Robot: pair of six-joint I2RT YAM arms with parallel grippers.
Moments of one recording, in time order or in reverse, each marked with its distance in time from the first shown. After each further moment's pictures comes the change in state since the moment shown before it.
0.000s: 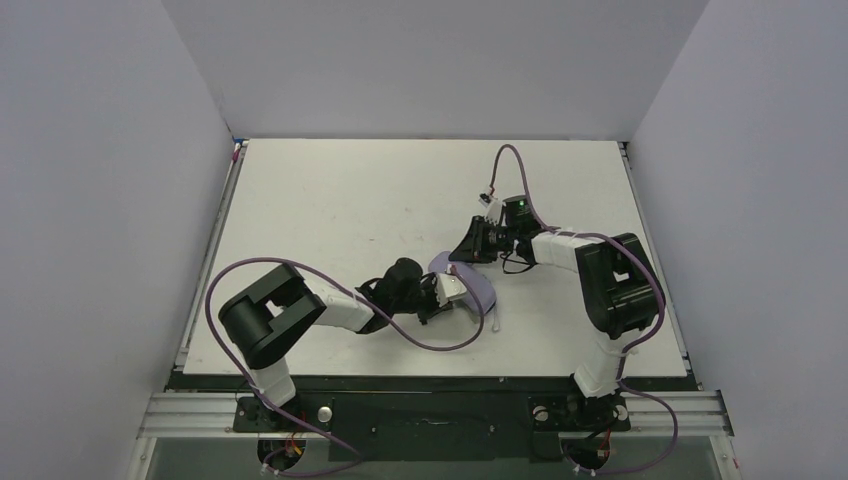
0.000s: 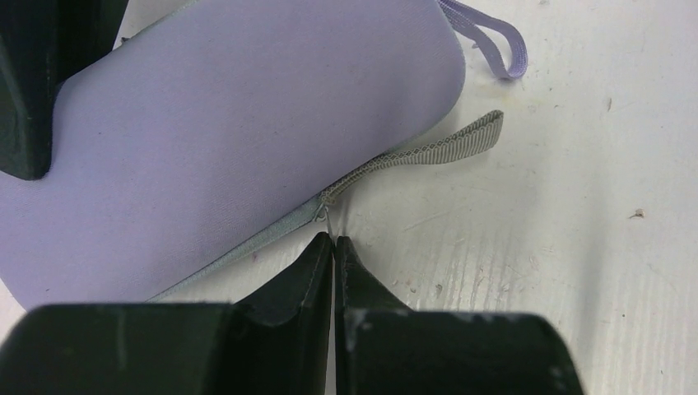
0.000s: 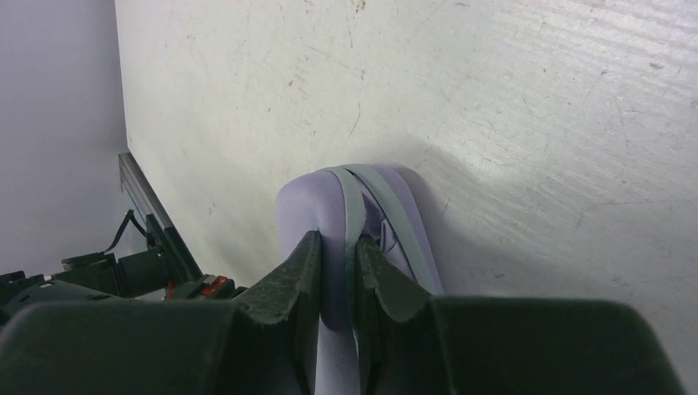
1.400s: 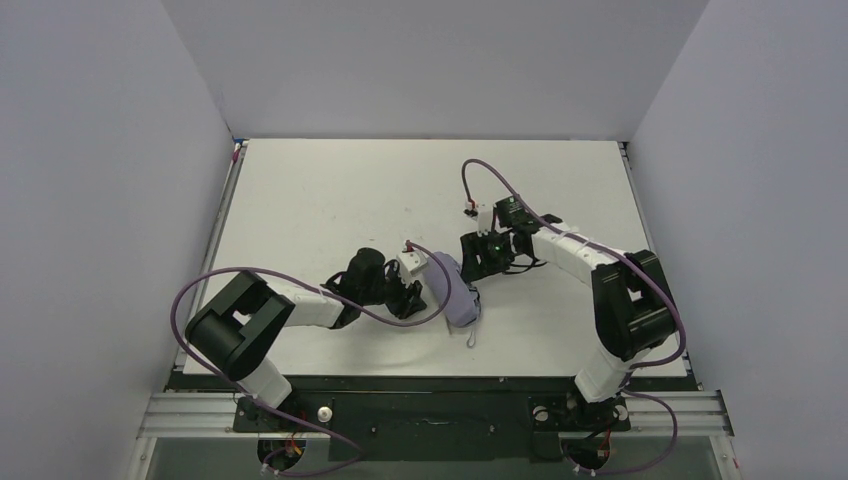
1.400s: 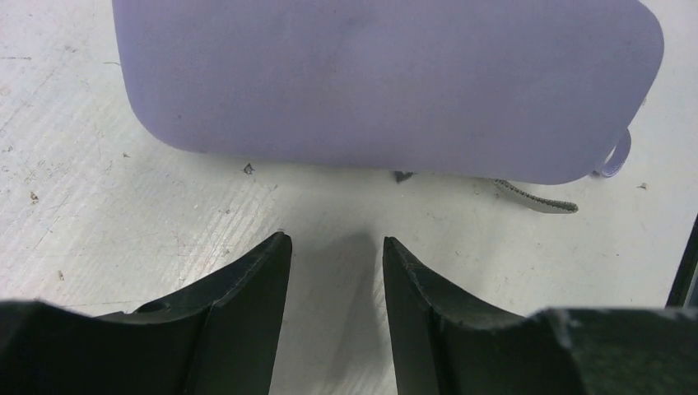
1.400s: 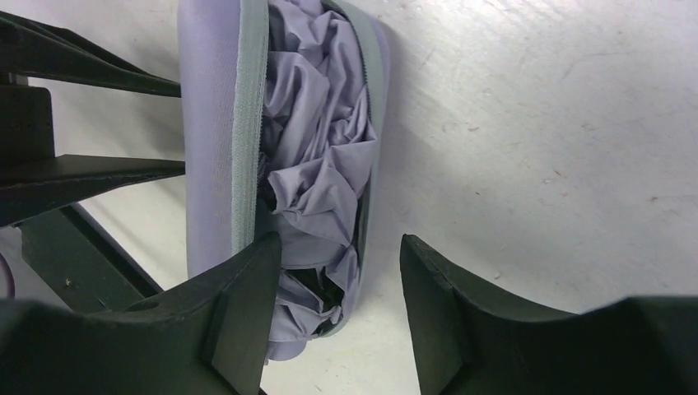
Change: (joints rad) left arm 0.217 -0.144 -0.127 -0.058 0.075 -0.222; right arm 0.077 -0.142 0.097 -0.565 0.200 -0.487
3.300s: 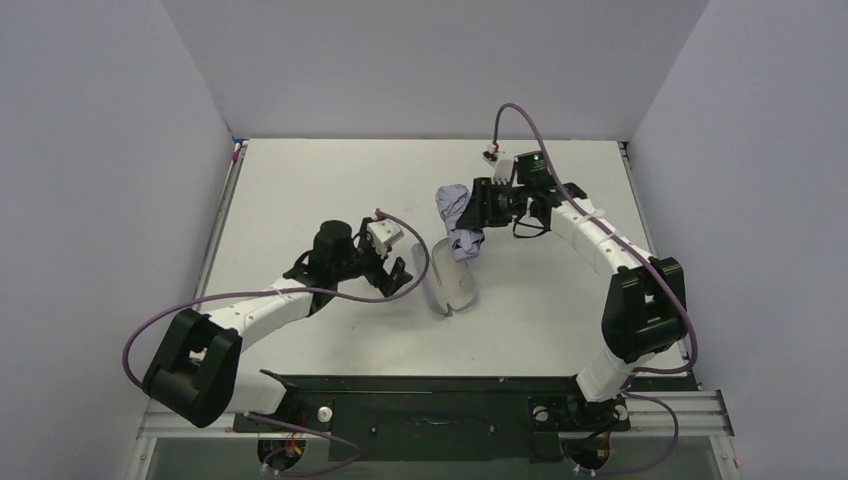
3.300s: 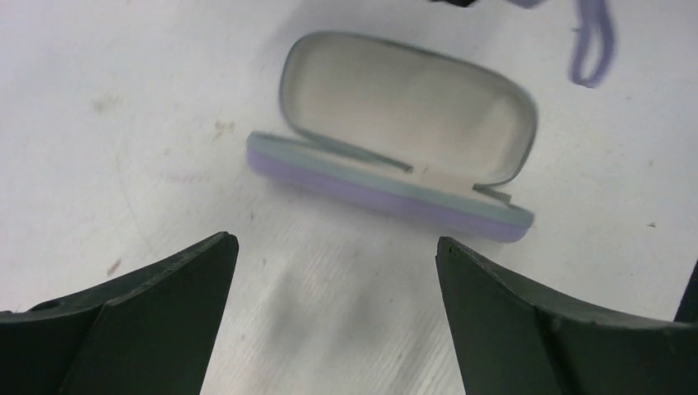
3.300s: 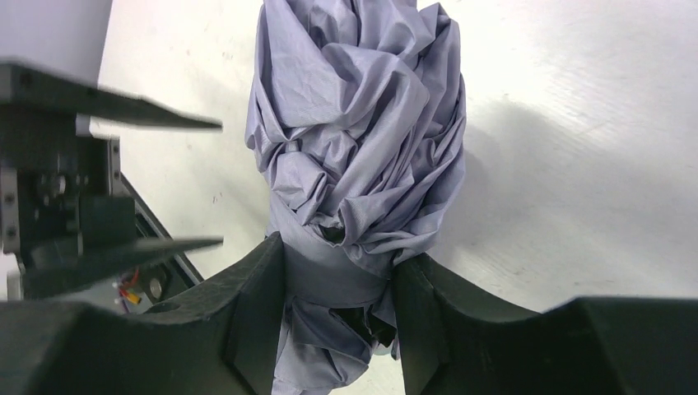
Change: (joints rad) left arm 0.203 -0.274 0.065 -0.222 0.045 0.054; right arm -0.060 -0.029 0.253 0.028 -0.110 0.192
